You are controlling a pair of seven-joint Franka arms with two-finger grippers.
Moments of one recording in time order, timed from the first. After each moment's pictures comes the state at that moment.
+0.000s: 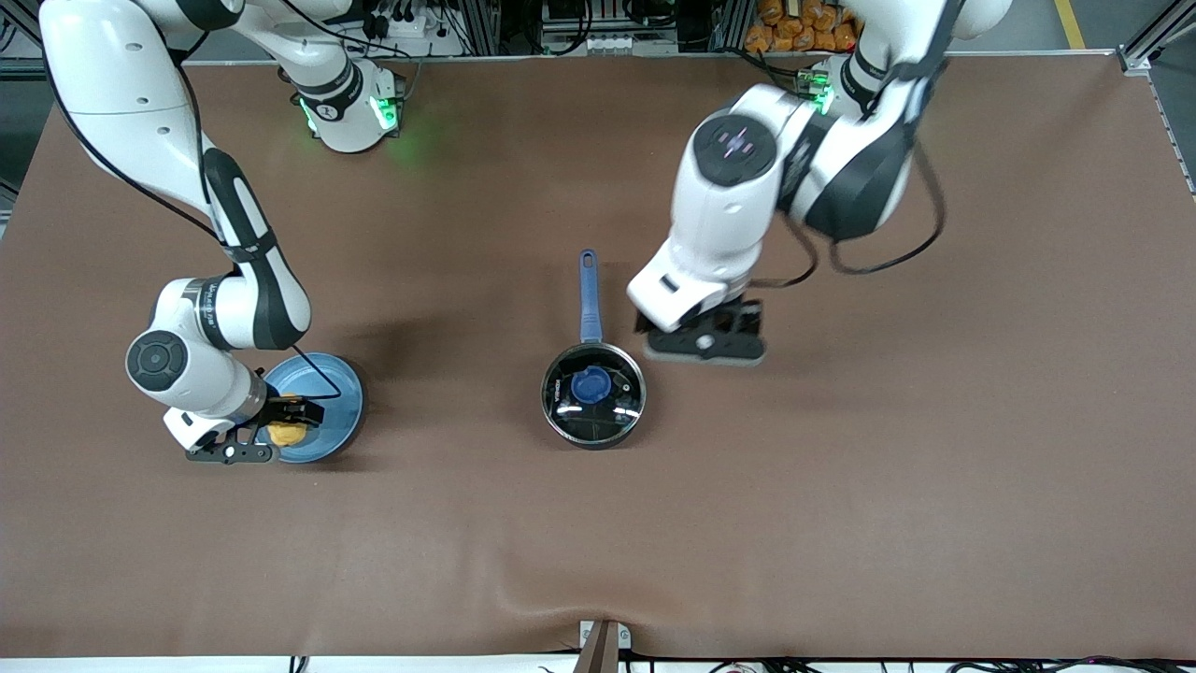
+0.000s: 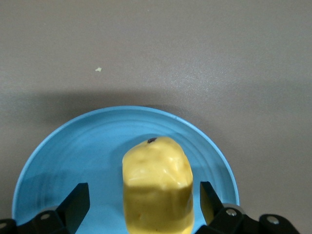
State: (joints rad) left arm -0.81 0.51 0.22 -1.38 -0.04 2.02 -0.53; right arm 0.06 0.60 -0.07 -1.83 -0.04 2.44 0.05
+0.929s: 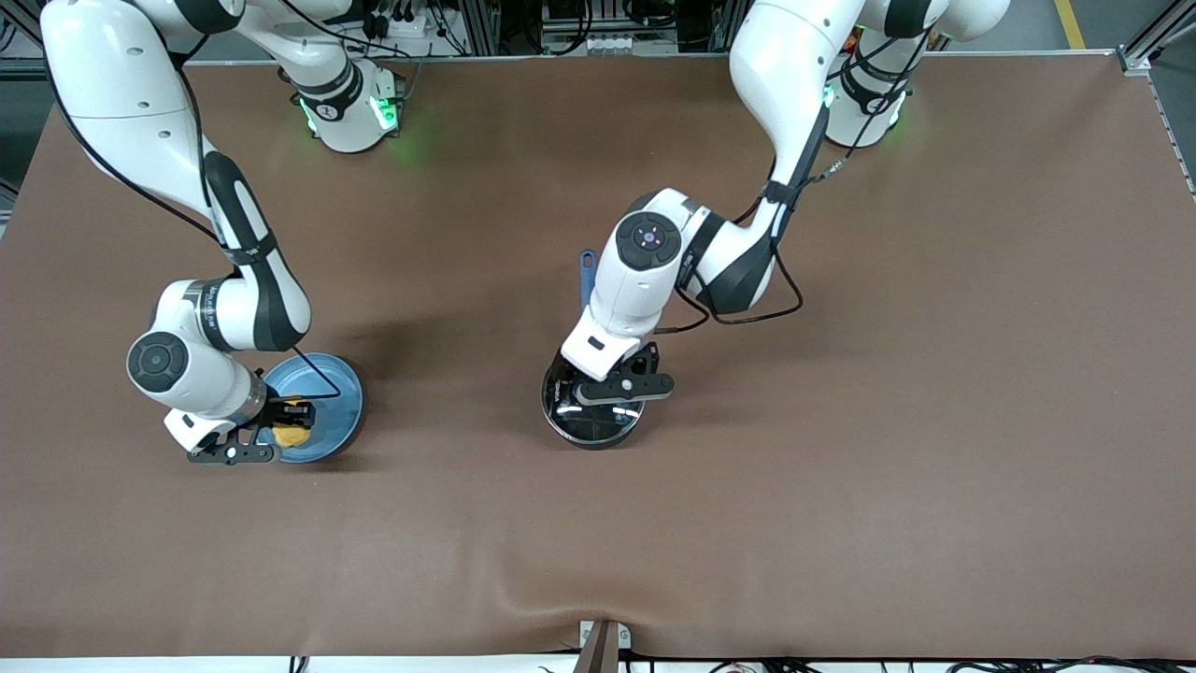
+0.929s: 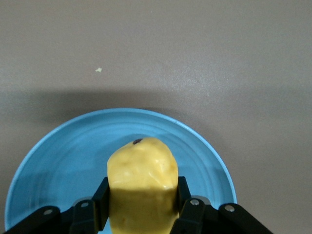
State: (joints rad) left arm -0.88 0.80 0.22 -1.30 -0.24 2.35 -0.75; right arm 0.06 0.60 -0.07 -1.82 -0.04 2.44 0.01
